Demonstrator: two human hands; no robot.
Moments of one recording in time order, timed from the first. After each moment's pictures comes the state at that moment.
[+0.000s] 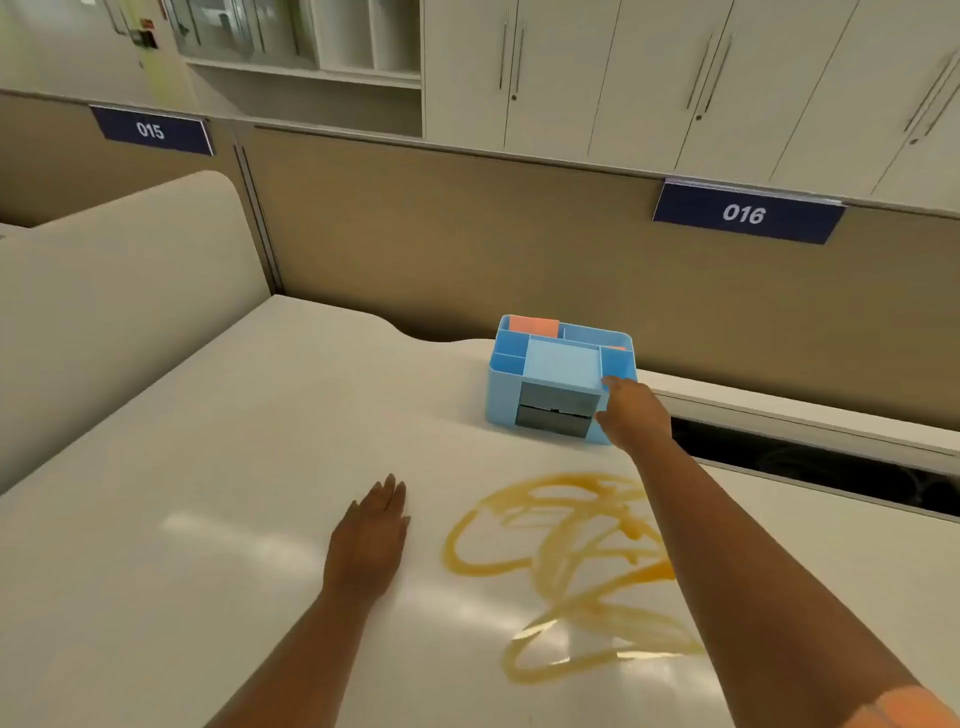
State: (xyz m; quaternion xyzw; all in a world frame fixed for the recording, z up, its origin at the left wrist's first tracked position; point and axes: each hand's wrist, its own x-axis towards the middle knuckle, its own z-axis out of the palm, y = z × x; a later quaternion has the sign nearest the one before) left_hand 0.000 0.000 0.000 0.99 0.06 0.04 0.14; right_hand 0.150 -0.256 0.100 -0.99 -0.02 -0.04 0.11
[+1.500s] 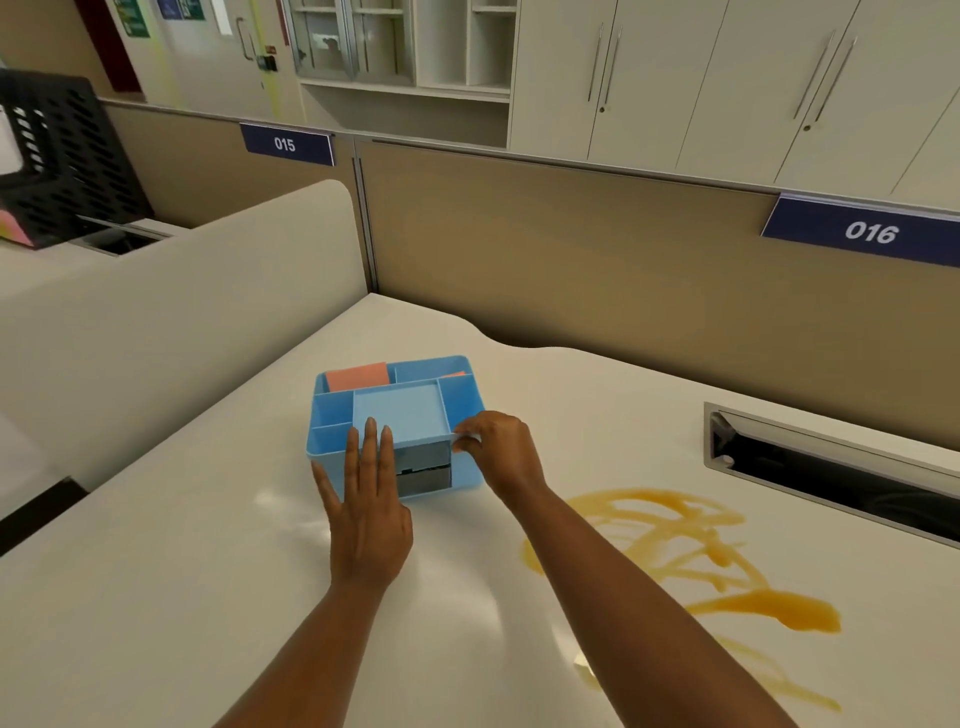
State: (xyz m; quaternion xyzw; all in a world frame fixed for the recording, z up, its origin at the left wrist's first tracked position) left_hand -0.040 0.053 0.031 0.96 0.21 0.20 -0.01; right_hand 0.069 -0.062 0.071 -0.88 -0.30 -0.05 0.36
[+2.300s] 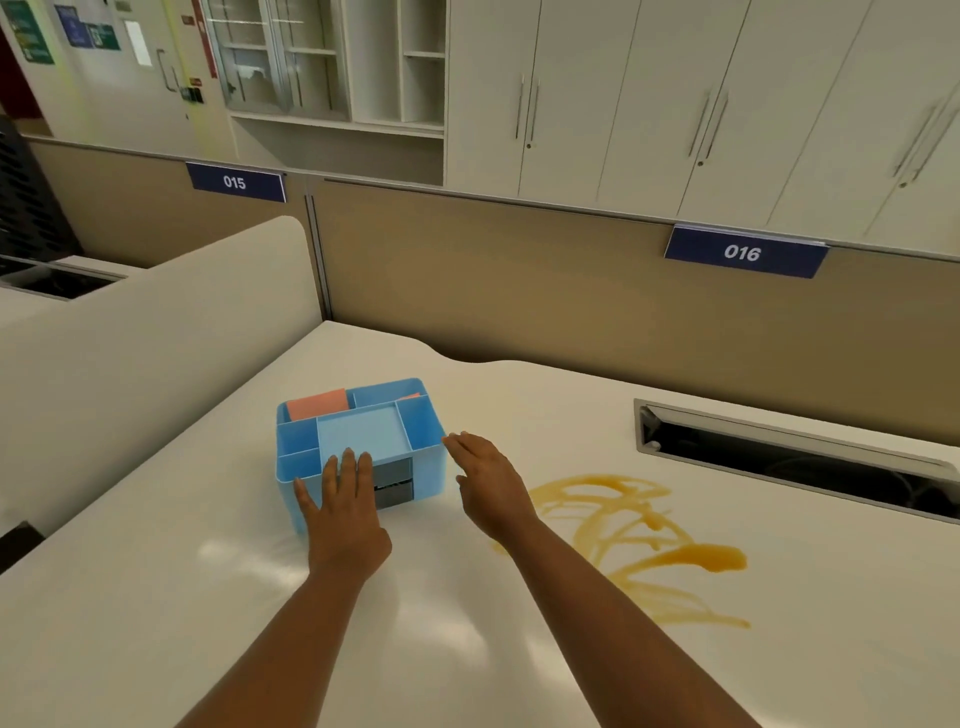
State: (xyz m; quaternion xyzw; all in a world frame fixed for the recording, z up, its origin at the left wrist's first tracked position) left_hand -0.053 0.059 0.048 0.98 0.20 0.08 0.04; right_hand 0.021 -0.092 0.067 -0.92 -0.30 -0.06 0.23
